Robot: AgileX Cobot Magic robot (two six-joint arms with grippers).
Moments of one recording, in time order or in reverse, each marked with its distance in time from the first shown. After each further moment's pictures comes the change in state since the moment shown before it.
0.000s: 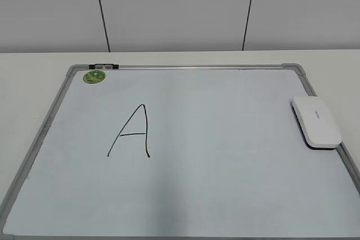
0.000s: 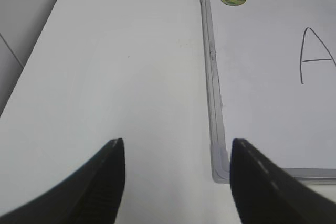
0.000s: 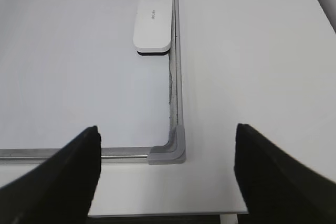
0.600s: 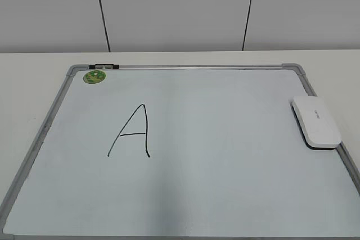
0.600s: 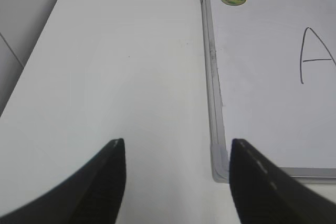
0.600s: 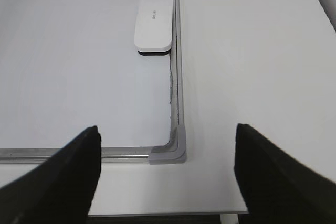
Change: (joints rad) left arm 0.000 0.000 0.000 0.000 0.000 0.000; right arm 0.000 0.000 0.000 0.001 0.000 0.000
